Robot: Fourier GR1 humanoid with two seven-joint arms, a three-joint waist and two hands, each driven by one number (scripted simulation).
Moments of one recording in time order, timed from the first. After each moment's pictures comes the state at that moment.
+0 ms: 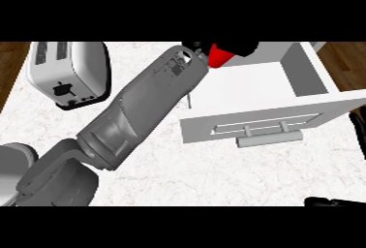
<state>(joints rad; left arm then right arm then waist) -1.46 0.00 -0.58 -0.36 0.48 0.66 -0.01 0.13 -0.05 -0.24 -2.12 -0.08 0.19 0.13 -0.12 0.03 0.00</state>
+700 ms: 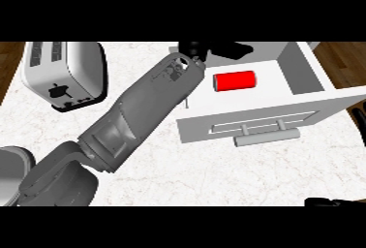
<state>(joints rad) -1.43 0.00 -0.63 -0.37 0.56 0.77 -0.05 0.10 -0.06 -0.23 -2.16 -0.06 0.19 0.16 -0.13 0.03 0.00</state>
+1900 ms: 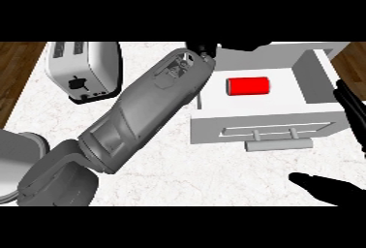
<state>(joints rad) -1.45 0.00 -0.61 -0.44 0.71 0.84 -0.12 0.01 -0.26 -0.05 -2.14 0.60 0.16 0.01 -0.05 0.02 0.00</state>
